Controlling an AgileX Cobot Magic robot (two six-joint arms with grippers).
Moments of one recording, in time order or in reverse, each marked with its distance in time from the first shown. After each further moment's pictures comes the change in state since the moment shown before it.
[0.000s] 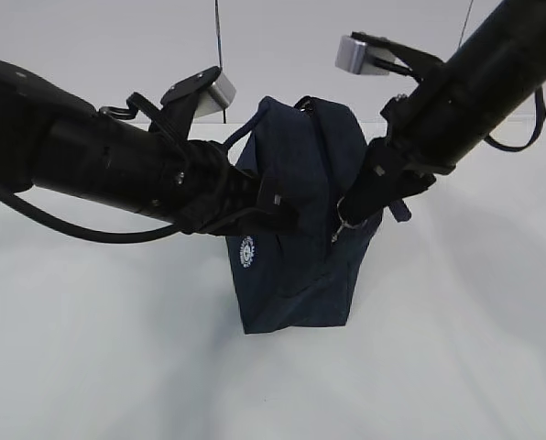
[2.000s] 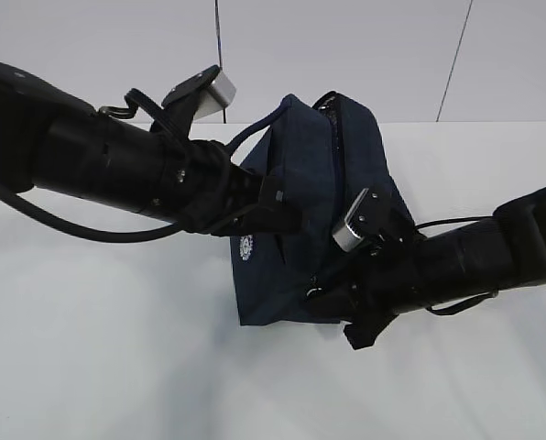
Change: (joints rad) left arm 0.000 0.000 0.002 -0.038 0.026 0.000; right arm 0.000 0.190 0.574 1.040 -0.496 -1.411
